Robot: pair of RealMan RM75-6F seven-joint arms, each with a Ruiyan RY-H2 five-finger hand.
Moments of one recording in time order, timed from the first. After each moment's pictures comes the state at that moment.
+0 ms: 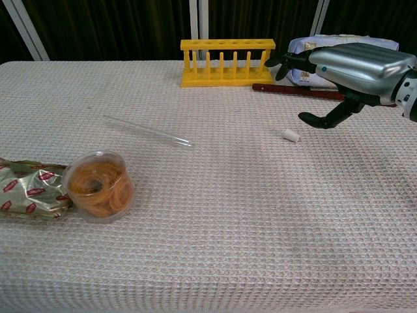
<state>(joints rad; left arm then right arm) -0.38 -1.20 -0.17 -1.68 1.82 1.56 -0.06 0.61 -1.43 0.17 -1.57 -1.42 0.99 -0.30</state>
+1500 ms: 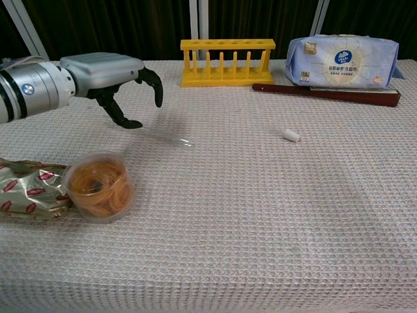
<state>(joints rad) -0.83 -1.58 -0.19 -1.32 1.26 0.80 0.25 0.34 -1.15 0.10 -1.68 -1.53 1.36 -0.14</state>
